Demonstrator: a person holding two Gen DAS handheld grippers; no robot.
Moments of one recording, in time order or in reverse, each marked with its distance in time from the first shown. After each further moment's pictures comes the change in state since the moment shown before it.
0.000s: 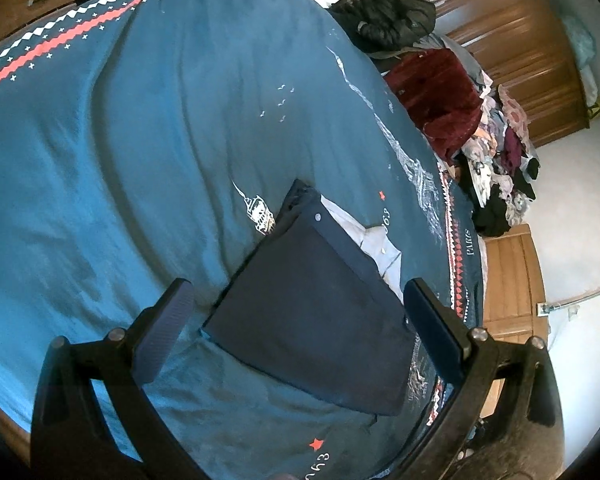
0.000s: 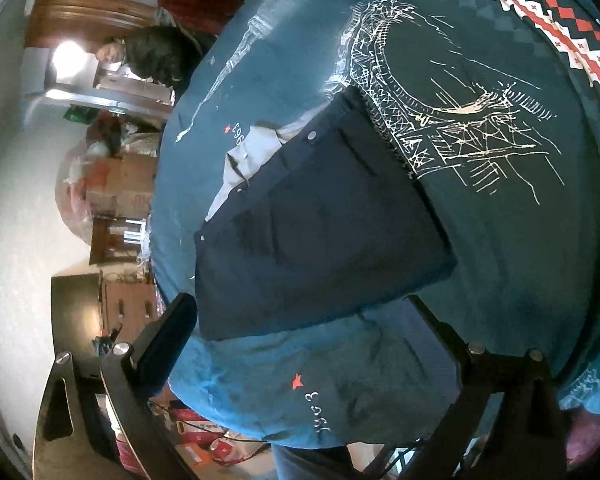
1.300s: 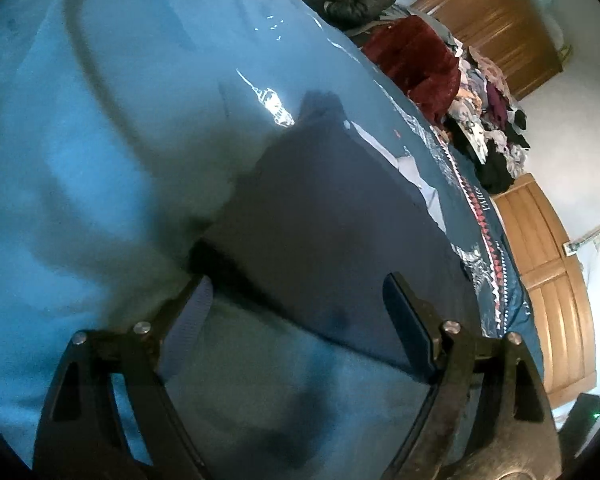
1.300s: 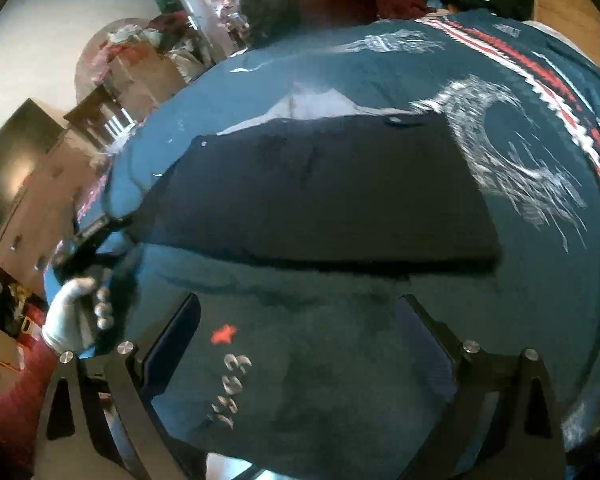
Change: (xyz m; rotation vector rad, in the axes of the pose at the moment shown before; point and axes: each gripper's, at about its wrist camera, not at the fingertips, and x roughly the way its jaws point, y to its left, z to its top) left arm 0.118 0.063 -0.110 0.183 -0.089 -0.039; right arm 0.084 0.062 -0.160 -0.661 -0.148 -0.224
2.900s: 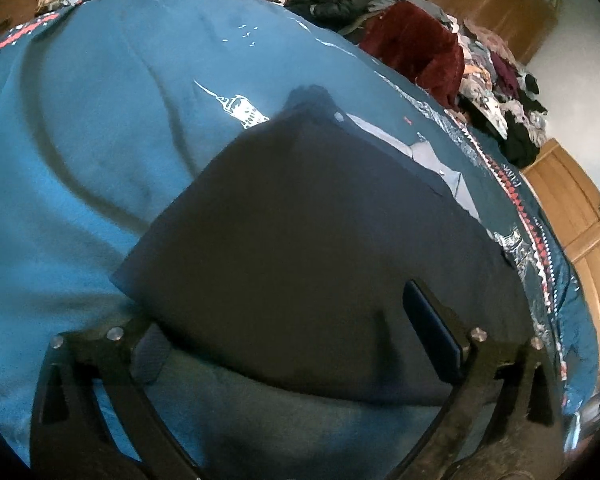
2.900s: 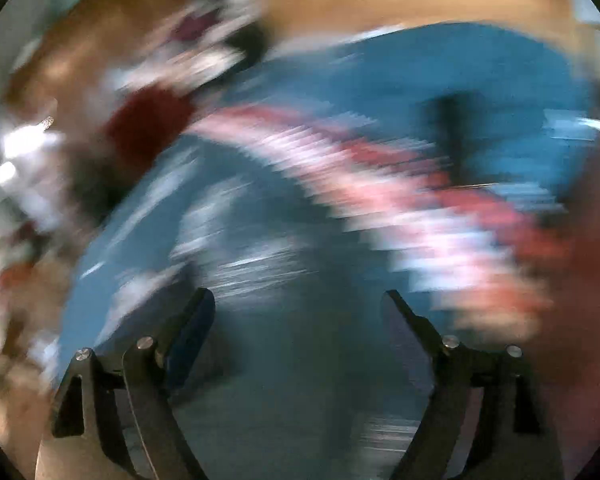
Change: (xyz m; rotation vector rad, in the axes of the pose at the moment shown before) left arm 0.023 -0.030 -0.005 0.147 -0.044 0.124; right arm -0.212 -0.266 -0.065 0.723 -0.355 -0.438
